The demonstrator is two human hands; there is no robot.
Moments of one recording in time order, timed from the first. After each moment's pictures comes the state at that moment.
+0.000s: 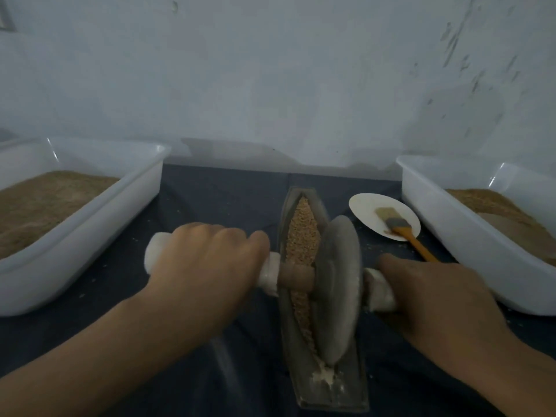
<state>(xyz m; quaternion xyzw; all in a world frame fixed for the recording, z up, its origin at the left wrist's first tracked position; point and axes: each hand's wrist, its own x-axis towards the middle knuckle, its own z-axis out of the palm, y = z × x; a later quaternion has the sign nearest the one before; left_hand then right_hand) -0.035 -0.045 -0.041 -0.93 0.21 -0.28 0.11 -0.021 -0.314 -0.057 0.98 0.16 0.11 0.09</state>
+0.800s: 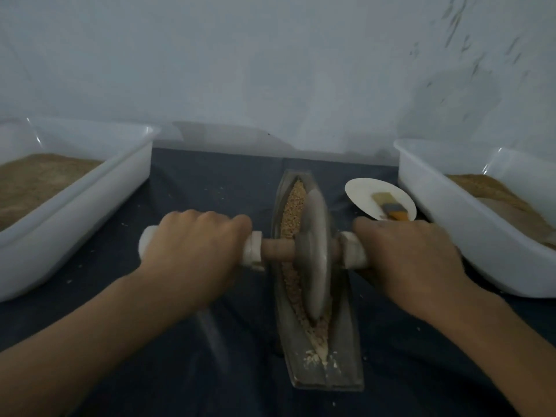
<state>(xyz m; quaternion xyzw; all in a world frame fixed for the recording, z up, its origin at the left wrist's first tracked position) -0.013 -0.036 -0.062 -0.94 0.16 -0.27 0.13 -0.006 -0.305 -0.053 0.93 0.22 0.27 0.11</state>
